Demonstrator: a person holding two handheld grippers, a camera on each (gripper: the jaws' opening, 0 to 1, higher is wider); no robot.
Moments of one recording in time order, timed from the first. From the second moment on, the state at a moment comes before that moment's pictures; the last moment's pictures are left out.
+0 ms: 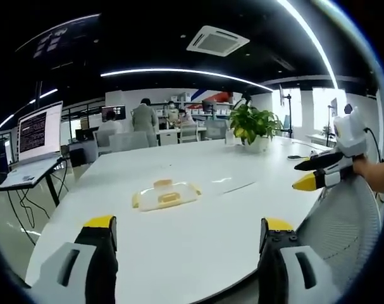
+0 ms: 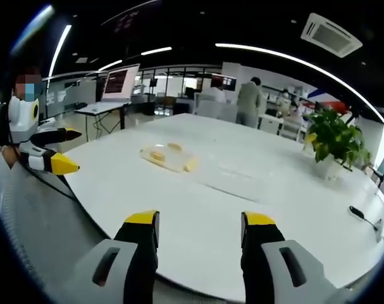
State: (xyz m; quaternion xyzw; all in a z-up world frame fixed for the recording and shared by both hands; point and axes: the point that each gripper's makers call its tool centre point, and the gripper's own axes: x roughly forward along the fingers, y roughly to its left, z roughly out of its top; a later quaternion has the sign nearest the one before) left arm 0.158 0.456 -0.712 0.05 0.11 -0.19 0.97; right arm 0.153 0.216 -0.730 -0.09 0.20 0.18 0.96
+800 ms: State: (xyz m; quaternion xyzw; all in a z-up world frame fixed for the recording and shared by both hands) left arm 0.162 0.464 -0.709 0.04 0.14 -0.19 0.97; right arm 0.156 0.214 -0.723 -0.09 0.19 0.18 0.96
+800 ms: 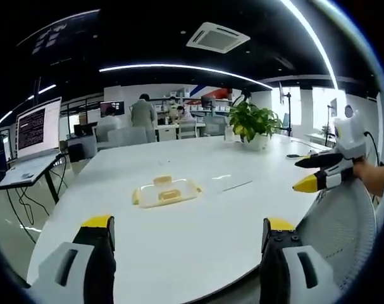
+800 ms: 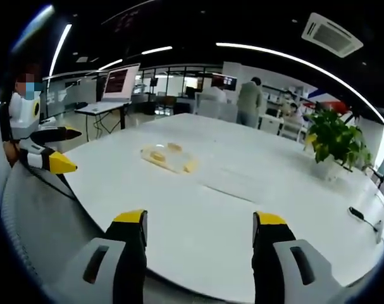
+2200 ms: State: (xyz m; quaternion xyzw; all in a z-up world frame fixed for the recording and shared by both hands) left arm 0.267 0.519 -0.723 0.17 0.23 -0.29 0.91; right arm 0.276 0.225 -0.683 -0.20 0.14 0.25 0.94
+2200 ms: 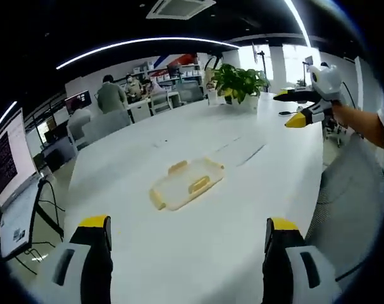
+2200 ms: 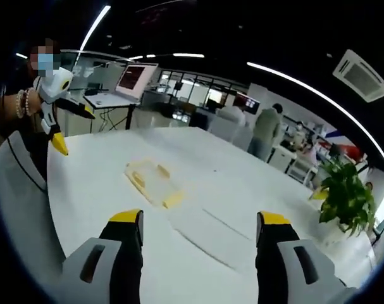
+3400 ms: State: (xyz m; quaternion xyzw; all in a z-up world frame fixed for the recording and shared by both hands) left arm 0.375 0.510 -0.778 0.27 0.27 -0.39 0.84; right arm 0.374 0.293 -0.728 -0.33 0.16 0.36 0.86
